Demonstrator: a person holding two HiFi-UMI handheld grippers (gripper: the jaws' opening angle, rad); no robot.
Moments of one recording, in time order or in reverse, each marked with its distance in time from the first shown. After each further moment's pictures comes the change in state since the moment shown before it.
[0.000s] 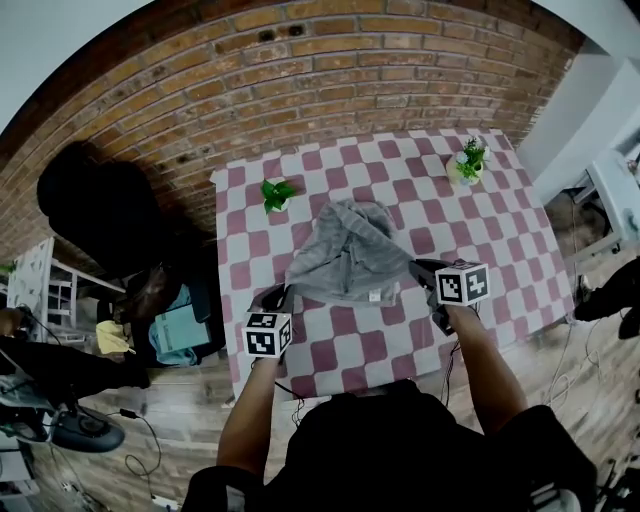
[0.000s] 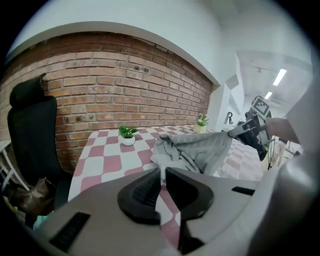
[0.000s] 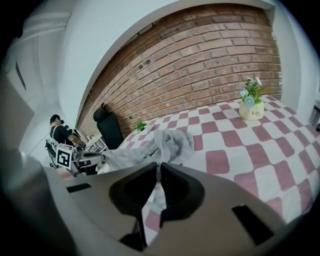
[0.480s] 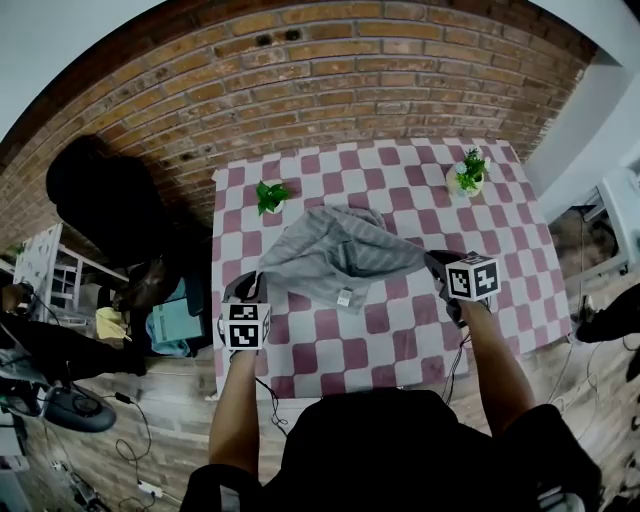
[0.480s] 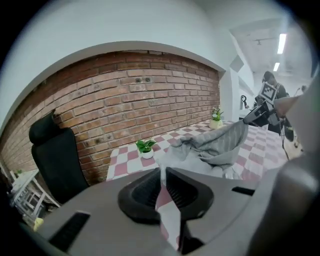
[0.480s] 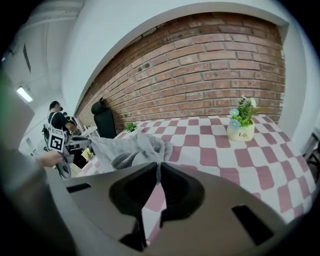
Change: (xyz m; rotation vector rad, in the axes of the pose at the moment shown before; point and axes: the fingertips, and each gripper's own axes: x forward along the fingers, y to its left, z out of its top) left arm -0.015 0.021 0.046 0.164 -0.014 0.263; right arm -0.031 -0.074 0.035 -0.133 0.002 -0.055
